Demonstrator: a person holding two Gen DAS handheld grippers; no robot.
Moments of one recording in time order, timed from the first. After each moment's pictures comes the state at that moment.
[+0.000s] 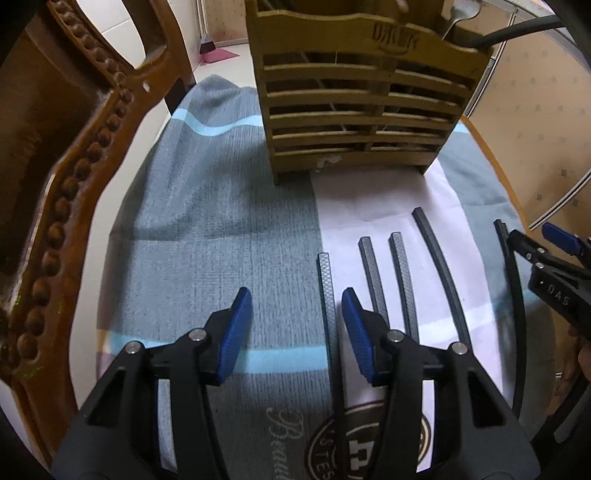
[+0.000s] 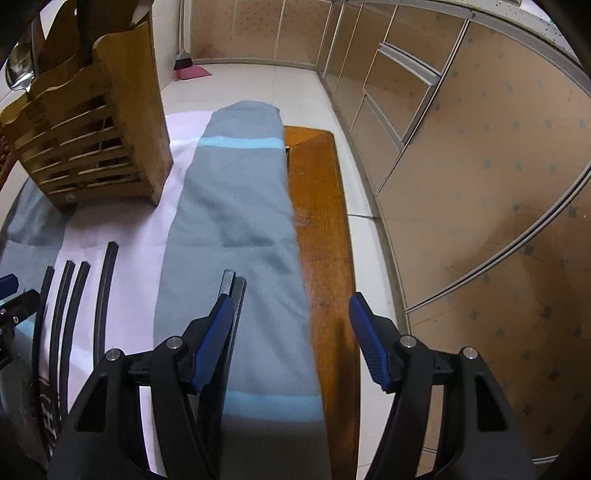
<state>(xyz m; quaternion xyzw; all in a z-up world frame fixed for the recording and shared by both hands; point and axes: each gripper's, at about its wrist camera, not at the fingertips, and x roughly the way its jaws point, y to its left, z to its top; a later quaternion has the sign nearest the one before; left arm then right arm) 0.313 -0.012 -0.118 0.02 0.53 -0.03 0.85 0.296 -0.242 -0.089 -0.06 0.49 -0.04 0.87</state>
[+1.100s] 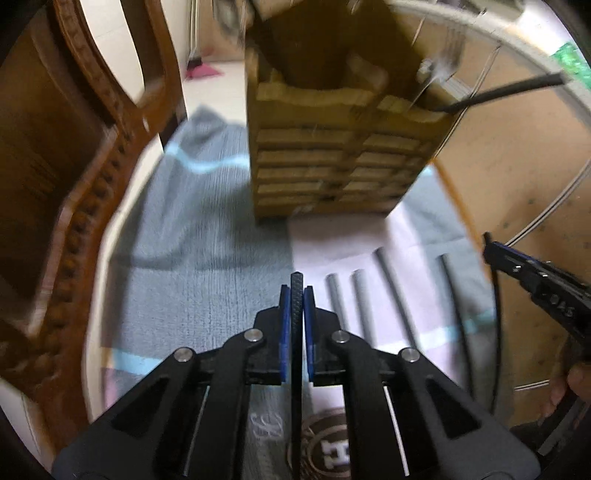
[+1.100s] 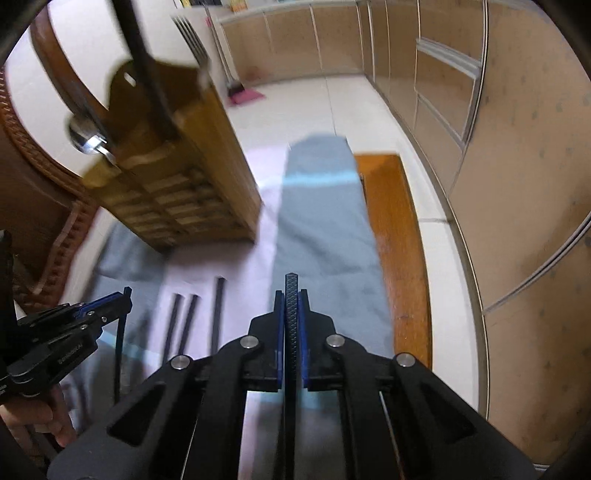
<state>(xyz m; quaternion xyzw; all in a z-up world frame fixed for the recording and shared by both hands) 0.323 0.005 -0.072 -0.03 0.47 -0.08 0.88 0.290 -0.234 -0.046 0.07 0.47 0.10 0.87</state>
